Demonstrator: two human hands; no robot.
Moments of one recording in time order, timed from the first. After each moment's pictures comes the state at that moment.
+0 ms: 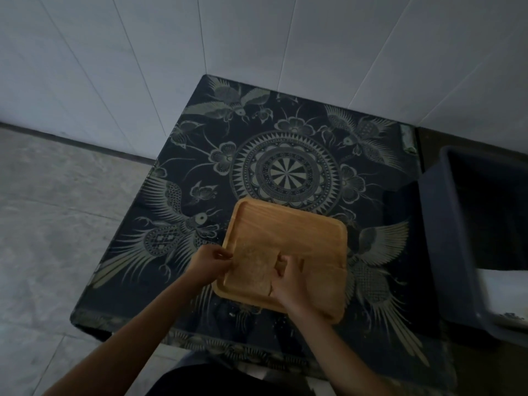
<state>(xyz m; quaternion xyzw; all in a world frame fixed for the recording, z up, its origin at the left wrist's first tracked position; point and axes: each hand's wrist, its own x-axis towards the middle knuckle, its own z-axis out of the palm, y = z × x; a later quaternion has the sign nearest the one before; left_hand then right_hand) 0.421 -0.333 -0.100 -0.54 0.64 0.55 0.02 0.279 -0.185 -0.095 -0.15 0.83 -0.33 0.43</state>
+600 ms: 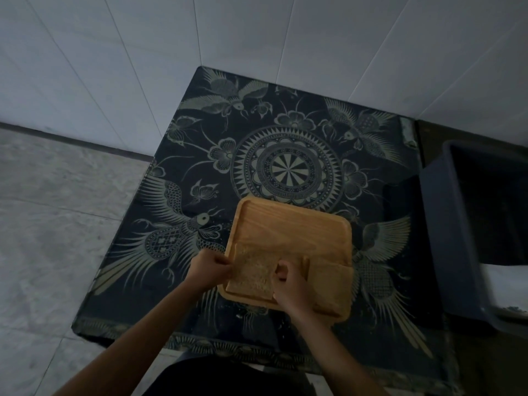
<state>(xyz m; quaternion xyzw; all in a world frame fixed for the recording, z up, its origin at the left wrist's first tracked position) 0.432 -0.344 -0.115 -0.53 0.67 0.51 0.06 0.290 -0.190 -0.107 -0.14 0.85 -0.28 0.41</state>
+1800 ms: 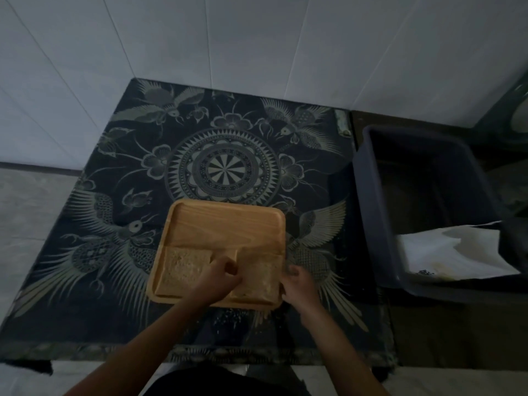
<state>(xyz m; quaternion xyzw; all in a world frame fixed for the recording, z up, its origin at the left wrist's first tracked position) 0.311 -0.220 -0.116 -0.44 0.73 0.52 0.07 0.175 -0.059 -0.086 0.02 0.81 -0.41 0.43</state>
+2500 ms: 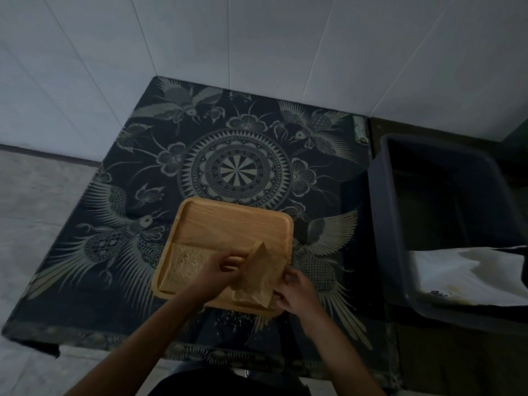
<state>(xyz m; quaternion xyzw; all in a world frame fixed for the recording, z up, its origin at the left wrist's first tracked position) 0.313 -0.225 -0.081 -0.39 0.63 0.67 -0.02 0.163 -0.064 -0.093 0.06 0.70 -0.48 0.53</state>
